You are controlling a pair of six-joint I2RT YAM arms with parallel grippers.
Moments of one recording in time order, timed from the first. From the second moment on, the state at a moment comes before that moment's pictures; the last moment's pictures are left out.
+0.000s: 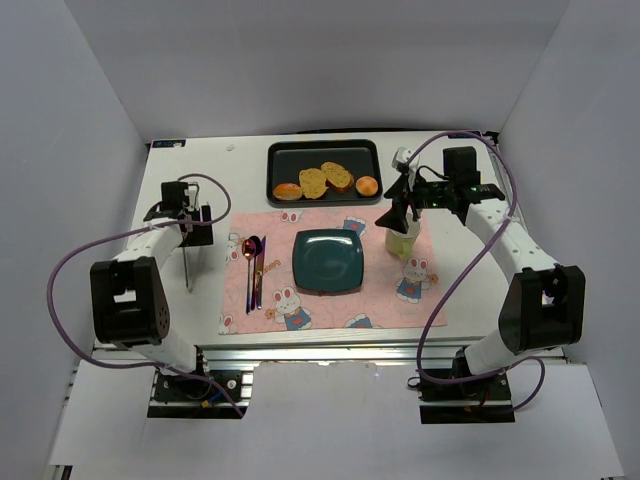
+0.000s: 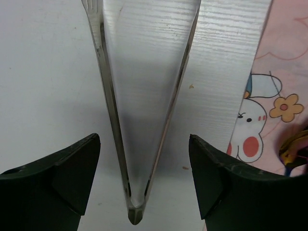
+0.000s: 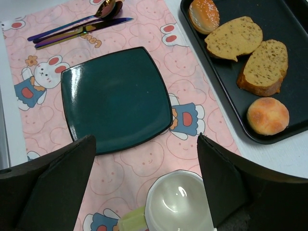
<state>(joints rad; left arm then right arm) 0.09 1.55 0.98 -0.38 -0.14 0.02 0.19 1.51 1.21 -0.43 -0.98 -0.64</state>
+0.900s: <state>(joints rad) 0.15 1.67 0.94 -0.39 -0.01 0.12 0.15 1.61 1.30 -0.43 -0.96 -0.64</state>
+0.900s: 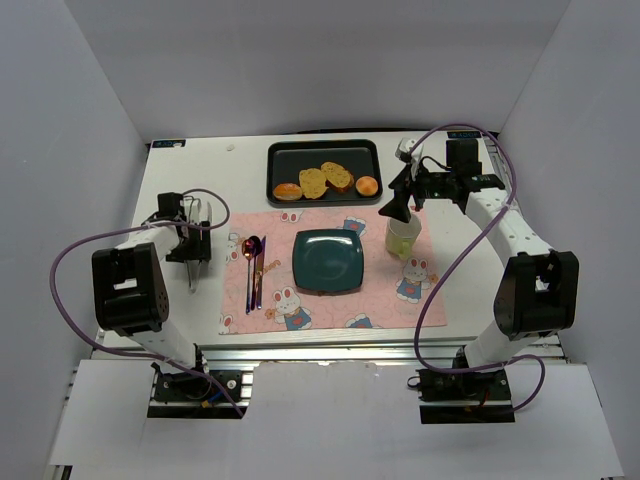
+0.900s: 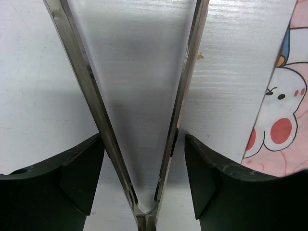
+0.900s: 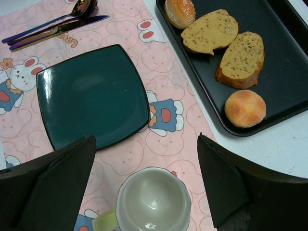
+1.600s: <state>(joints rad) 0.21 1.63 0.86 -0.23 0.09 0.02 0.13 1.61 1.30 -0.45 -0.96 -0.64</state>
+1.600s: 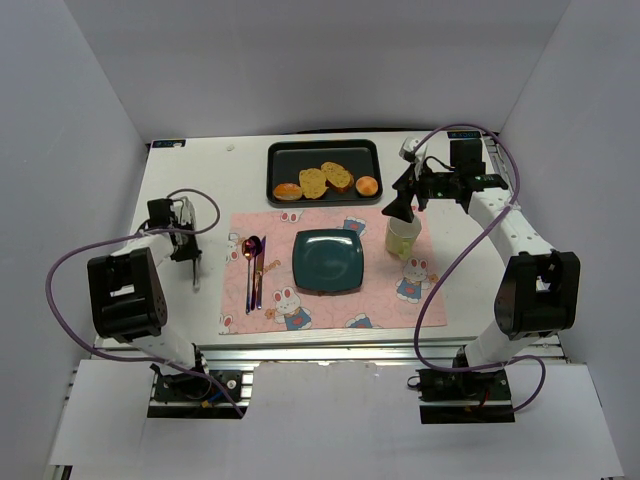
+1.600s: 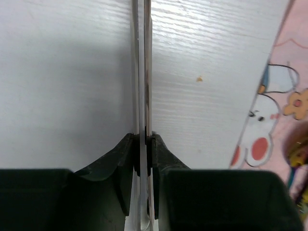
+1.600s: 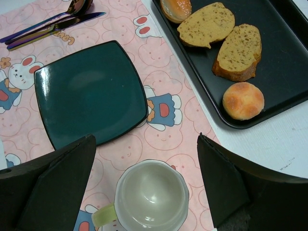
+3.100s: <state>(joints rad) -0.44 2.06 1.76 -0.38 0.41 -0.64 0.10 1.60 1.32 -0.40 -0.96 -0.58</state>
